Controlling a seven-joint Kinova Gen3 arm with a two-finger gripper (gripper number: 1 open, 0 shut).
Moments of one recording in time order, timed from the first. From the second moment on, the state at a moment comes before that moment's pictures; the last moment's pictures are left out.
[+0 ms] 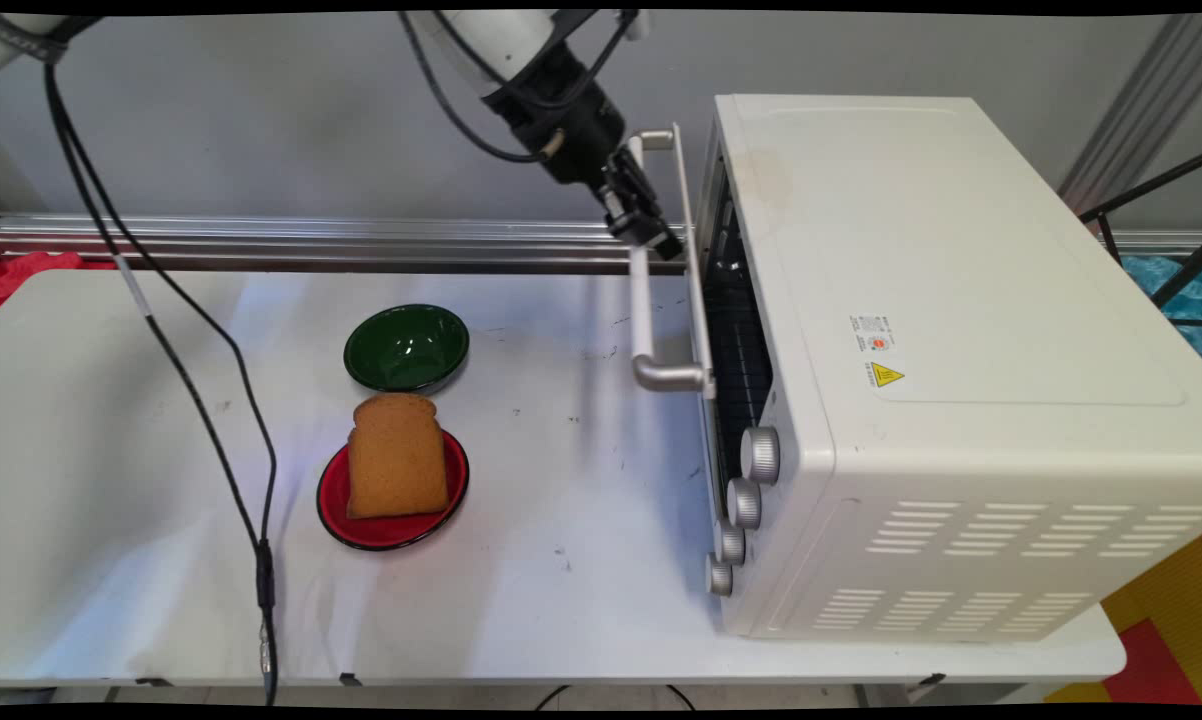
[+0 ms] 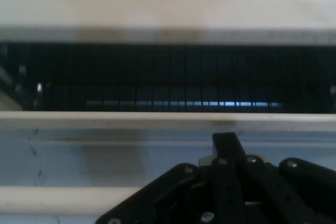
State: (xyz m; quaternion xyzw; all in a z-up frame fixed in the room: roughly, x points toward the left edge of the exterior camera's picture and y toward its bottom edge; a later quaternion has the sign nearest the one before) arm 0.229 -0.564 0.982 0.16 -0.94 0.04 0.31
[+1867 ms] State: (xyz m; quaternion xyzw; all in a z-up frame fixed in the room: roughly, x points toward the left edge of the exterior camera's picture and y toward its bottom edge) arm 0.338 -0.539 0.876 0.17 -0.96 0.04 0.24
